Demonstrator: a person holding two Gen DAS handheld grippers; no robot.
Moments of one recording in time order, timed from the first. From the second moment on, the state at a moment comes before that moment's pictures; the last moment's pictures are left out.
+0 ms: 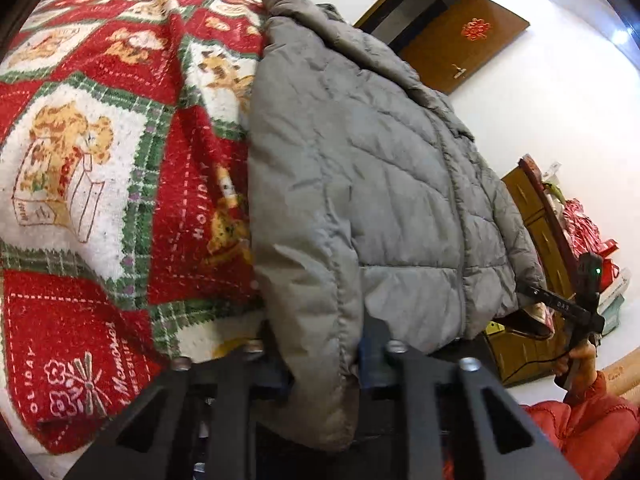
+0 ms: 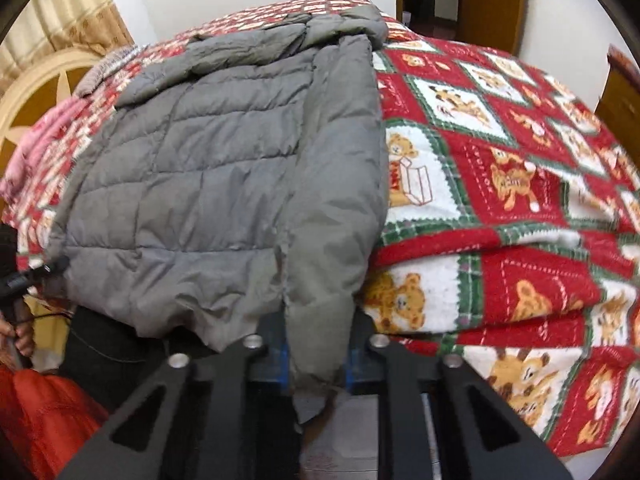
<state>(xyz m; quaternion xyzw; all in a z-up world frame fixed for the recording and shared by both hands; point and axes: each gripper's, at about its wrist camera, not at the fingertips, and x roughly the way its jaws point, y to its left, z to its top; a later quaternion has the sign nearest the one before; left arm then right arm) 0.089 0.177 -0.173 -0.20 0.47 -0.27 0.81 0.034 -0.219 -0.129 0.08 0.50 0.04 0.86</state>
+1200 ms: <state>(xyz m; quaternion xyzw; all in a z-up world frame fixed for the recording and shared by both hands) 0.319 0.182 -0.022 -0.32 0.37 -0.13 0.86 0.270 -0.296 0.009 0.29 0.30 0.05 0.91</state>
